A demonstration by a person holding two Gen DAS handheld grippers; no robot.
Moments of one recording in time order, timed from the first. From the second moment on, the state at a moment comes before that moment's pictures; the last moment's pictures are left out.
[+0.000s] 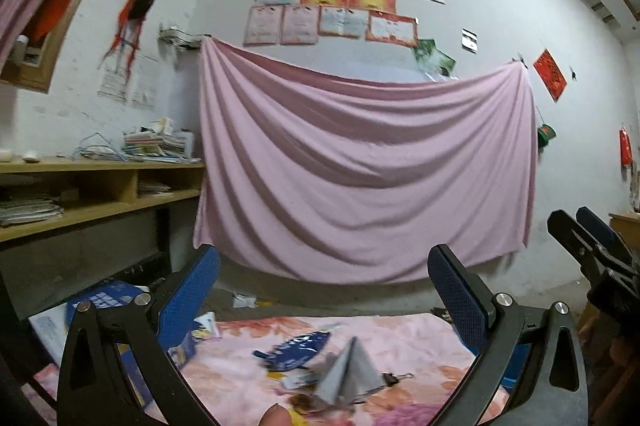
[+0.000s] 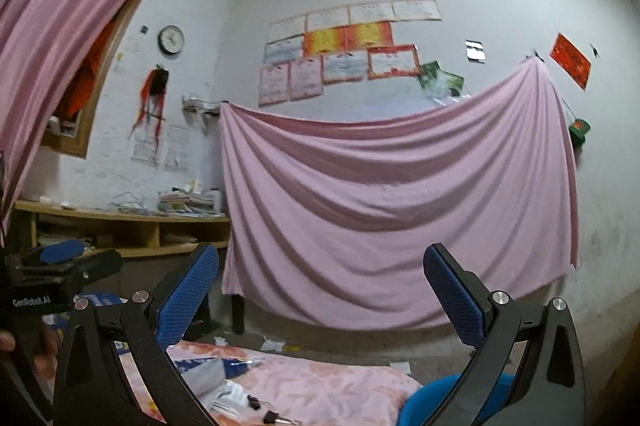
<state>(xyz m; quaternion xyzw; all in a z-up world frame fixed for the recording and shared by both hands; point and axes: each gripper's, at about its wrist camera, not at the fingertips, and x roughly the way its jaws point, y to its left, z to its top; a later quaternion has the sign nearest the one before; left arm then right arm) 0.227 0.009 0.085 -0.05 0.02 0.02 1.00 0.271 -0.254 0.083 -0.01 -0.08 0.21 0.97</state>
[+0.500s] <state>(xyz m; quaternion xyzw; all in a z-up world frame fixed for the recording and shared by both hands) 0.245 0.041 0.037 -0.03 0.08 0.04 1.00 0.295 -0.210 0.043 -0.05 -0.01 0.23 0.97</state>
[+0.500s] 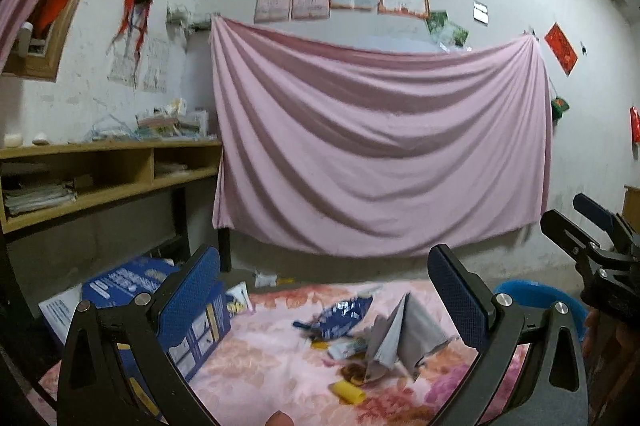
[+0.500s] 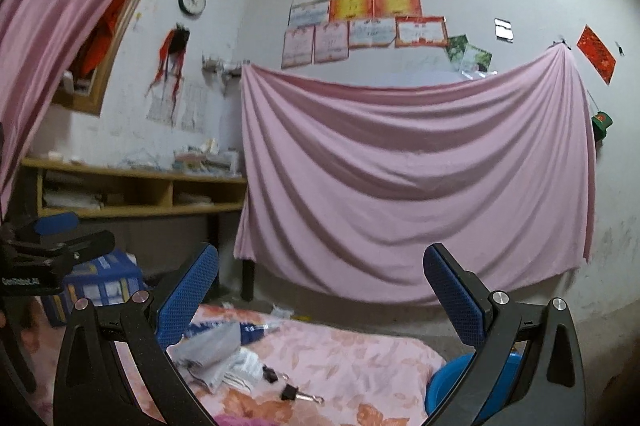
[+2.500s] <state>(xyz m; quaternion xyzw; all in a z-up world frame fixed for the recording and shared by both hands) 0.347 -0.003 -0.033 -0.05 0.35 -0.15 0.92 0.434 -0.182 -0.059 -0.08 0.44 0.31 0.84</state>
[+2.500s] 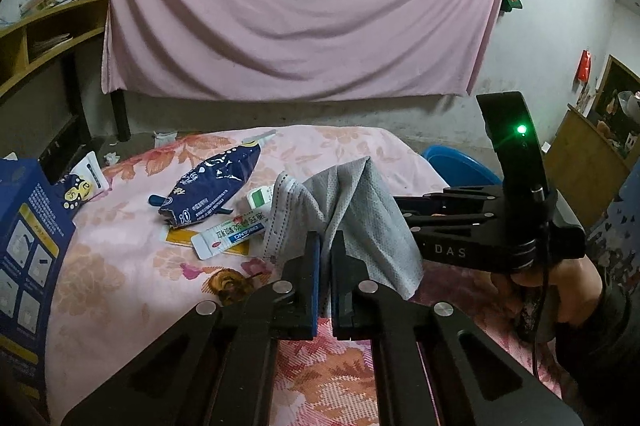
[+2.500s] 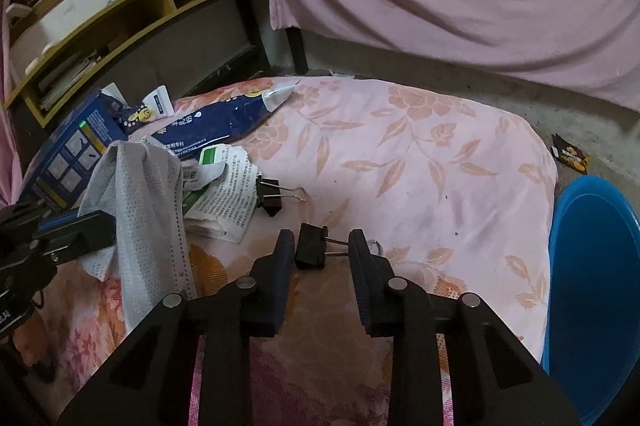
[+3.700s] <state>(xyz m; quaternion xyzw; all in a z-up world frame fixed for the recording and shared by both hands) 0.337 -0.029 0.009 -0.05 0.27 -0.13 0.95 0.392 -0.252 0.002 0.00 0.25 0.30 0.92</state>
